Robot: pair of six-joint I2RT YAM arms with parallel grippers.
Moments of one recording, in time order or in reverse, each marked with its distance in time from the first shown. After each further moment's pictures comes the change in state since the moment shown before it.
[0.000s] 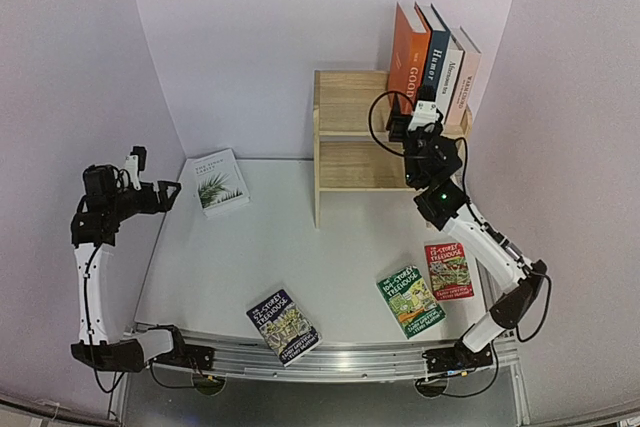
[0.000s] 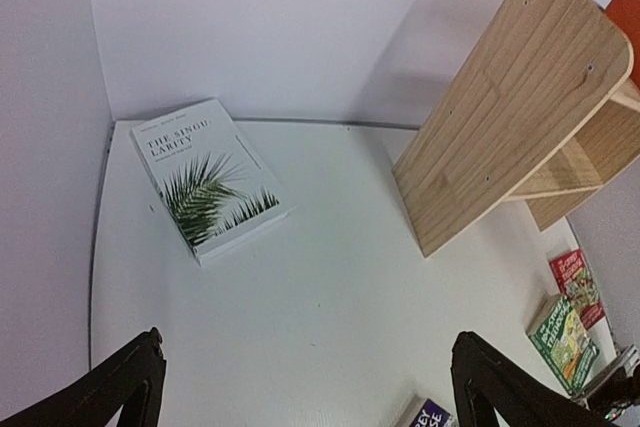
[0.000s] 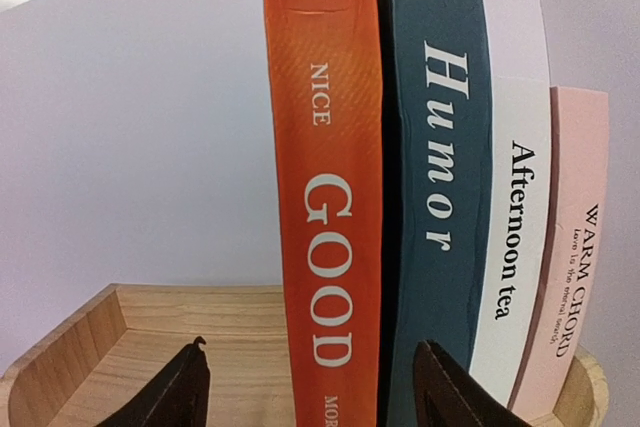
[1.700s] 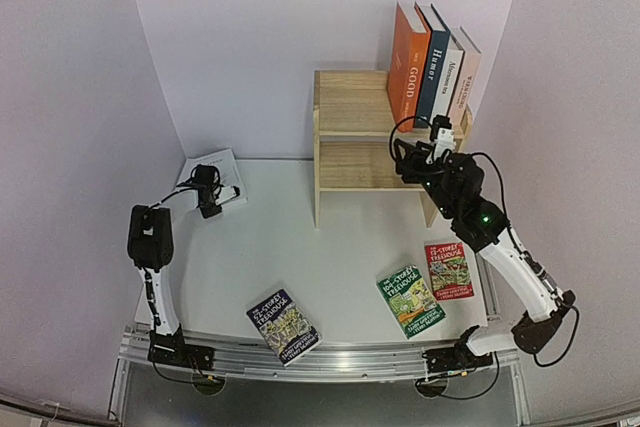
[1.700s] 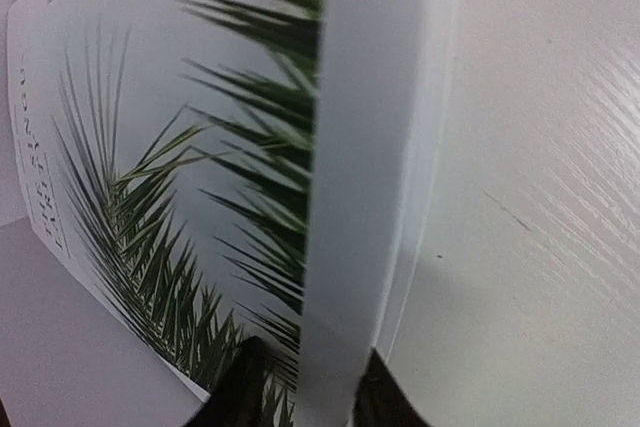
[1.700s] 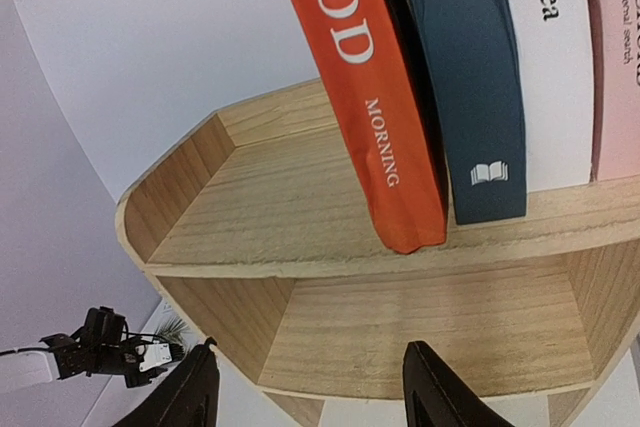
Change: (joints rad) left arm -0.254 1.022 0.029 0.502 -0.624 1.079; right arm -0.005 -0.285 -0.157 -0.626 -0.303 0.598
